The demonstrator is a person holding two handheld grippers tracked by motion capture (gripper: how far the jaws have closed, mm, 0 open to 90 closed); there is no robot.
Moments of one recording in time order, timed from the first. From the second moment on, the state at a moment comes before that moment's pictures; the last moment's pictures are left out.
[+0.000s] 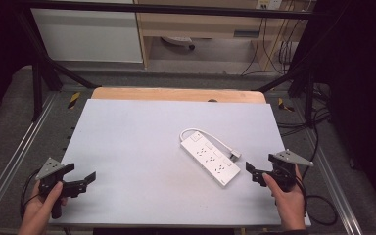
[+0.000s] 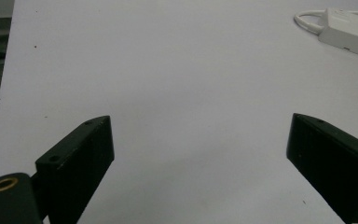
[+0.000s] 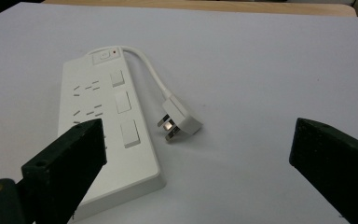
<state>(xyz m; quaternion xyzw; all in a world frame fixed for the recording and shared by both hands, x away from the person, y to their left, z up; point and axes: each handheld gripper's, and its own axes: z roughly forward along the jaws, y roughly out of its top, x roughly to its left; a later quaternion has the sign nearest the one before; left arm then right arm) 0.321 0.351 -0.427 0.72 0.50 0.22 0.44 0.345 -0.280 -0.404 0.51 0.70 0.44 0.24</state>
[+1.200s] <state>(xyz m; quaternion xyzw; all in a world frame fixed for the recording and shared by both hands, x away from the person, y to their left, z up) 0.322 0.350 -0.428 0.72 0.49 0.22 0.44 0.377 -0.257 -0.362 0.48 0.71 0.46 0.24</state>
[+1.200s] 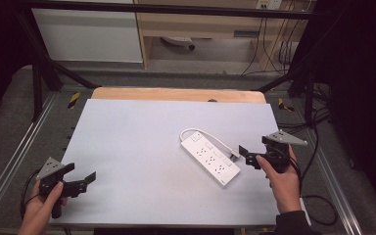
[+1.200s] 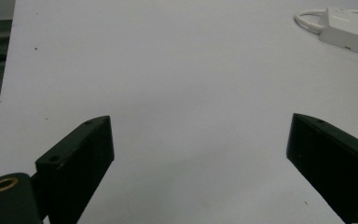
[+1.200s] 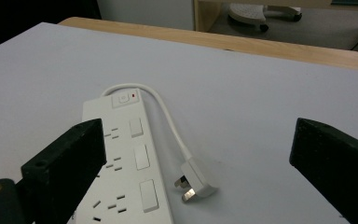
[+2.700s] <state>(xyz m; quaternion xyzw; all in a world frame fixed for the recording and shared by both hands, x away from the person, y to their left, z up) 0.321 0.350 -0.428 0.72 0.49 0.22 0.44 0.403 -0.230 -0.359 0.47 0.69 0.48 0.26</state>
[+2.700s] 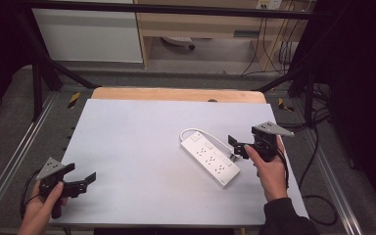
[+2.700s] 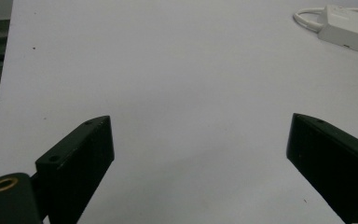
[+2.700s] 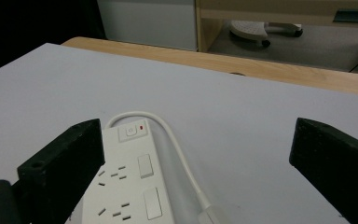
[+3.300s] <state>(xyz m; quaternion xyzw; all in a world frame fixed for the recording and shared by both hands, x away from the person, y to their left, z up) 0.321 0.350 -0.428 0.72 0.49 0.22 0.44 0.410 -0.222 -0.364 0.46 0.70 0.48 0.27</state>
